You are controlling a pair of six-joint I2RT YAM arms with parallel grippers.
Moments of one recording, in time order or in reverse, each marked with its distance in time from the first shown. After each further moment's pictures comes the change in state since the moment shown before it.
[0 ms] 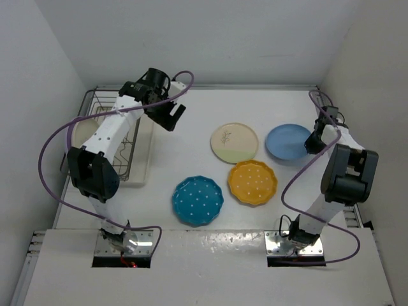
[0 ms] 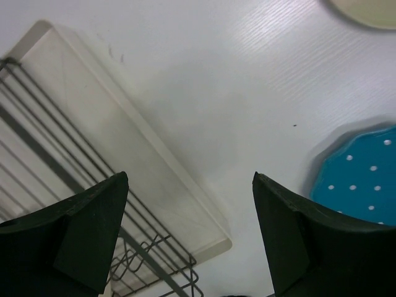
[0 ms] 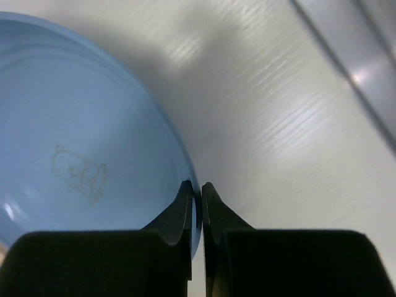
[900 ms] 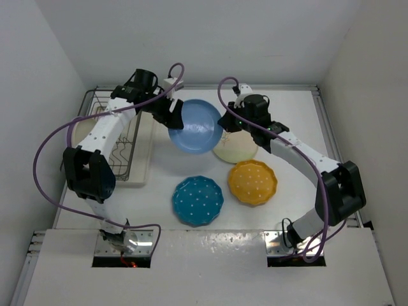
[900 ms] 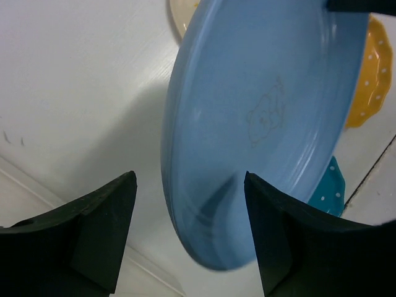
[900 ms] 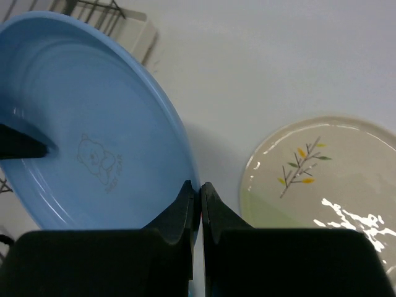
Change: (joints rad) left arm 0.096 -0.027 -0.087 0.181 0.546 -0.023; right arm 0.789 -0.229 0.021 0.456 -0.281 -0.111
